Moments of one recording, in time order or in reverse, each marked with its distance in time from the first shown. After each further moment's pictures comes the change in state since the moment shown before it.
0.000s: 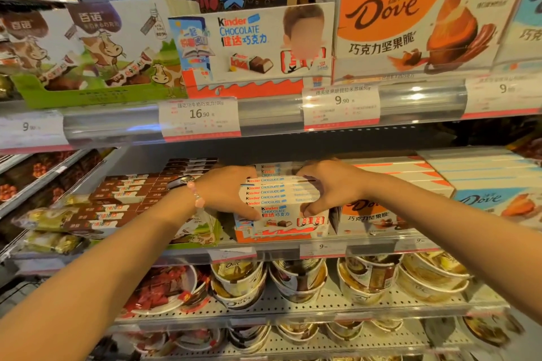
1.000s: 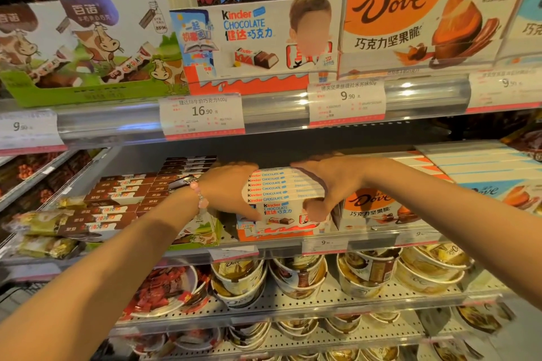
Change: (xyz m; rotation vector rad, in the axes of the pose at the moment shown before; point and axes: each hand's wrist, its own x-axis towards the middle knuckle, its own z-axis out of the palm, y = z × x) left_hand 0.012 -0.010 0.009 0.143 0.002 0.030; right_hand 0.003 -0.011 -0.014 0.093 -0.252 0.080
